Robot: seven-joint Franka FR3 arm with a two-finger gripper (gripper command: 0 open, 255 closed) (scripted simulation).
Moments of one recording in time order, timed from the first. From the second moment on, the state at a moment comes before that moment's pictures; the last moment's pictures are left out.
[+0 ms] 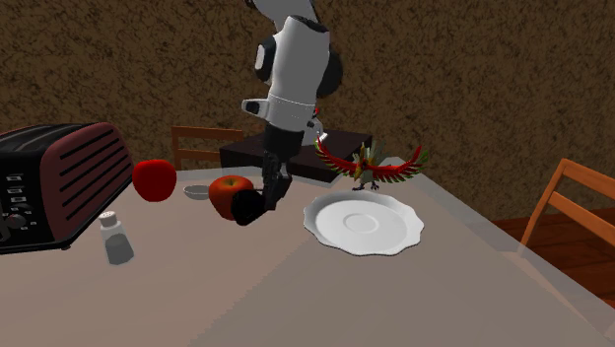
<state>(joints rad) 0.12 0.64 0.40 -1.76 -0.66 2.27 1.65</state>
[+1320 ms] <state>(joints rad) 0.38 0.57 0.49 -1.93 -0.68 2.26 2.05</state>
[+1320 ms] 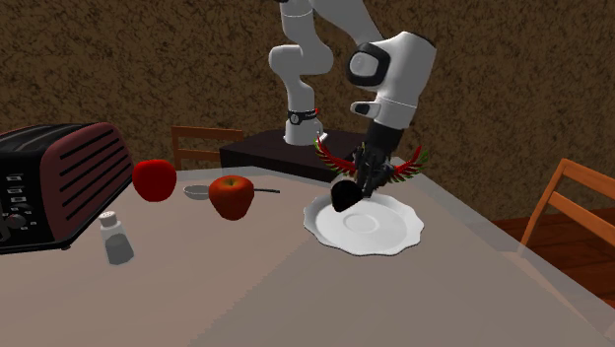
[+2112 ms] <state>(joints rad) 0.42 0.67 0.44 -1.91 -0.74 2.32 2.10</state>
